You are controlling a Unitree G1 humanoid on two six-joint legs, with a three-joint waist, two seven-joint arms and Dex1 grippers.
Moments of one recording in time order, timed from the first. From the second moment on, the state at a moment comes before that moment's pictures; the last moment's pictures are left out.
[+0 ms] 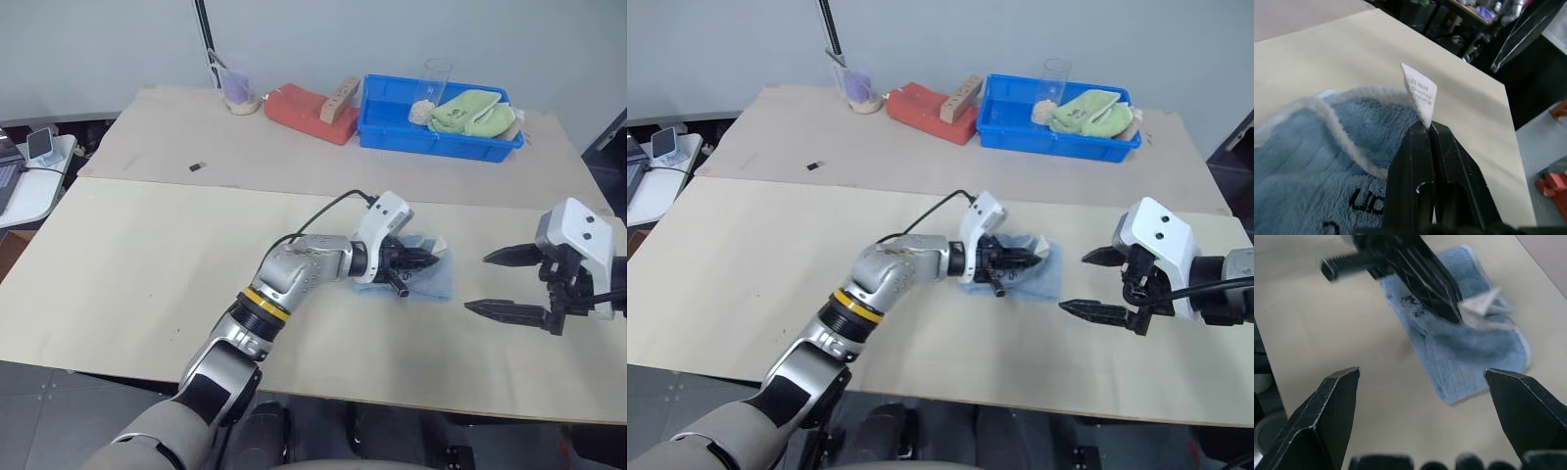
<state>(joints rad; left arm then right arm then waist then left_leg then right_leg) -0.84 -0.02 -0.40 0.31 -0.50 0.68 -0.68 -0.06 -1.20 -0.46 -0.61 0.58 0.98 1.10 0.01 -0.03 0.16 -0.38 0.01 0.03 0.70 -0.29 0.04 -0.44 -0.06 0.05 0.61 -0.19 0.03</state>
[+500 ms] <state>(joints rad) -0.84 0.08 -0.32 0.17 -0.43 0.56 -0.88 -0.11 -1.20 -0.44 -0.58 0.60 0.98 1.04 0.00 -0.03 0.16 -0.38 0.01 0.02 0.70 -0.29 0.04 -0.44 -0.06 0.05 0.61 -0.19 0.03</state>
